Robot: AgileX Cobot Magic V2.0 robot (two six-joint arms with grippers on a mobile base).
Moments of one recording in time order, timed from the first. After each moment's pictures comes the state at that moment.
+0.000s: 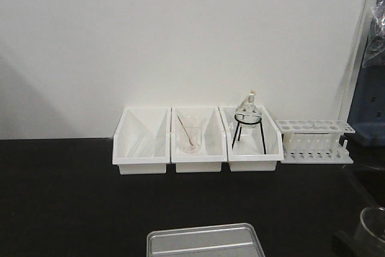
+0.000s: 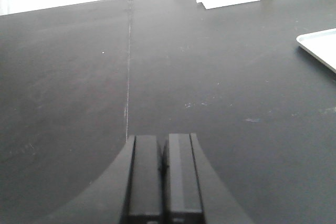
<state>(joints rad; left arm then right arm) -0.04 -0.02 0.03 0.06 0.37 0.02 0.50 0.63 -0.55 -0.39 0.28 0.48</state>
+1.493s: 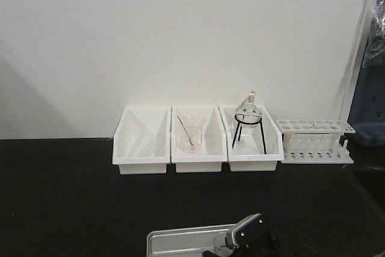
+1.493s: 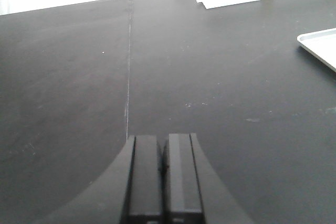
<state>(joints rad) -0.04 -0.02 0.03 0.06 0.37 0.02 0.33 2.08 -0.82 -0.45 -0.77 0.26</state>
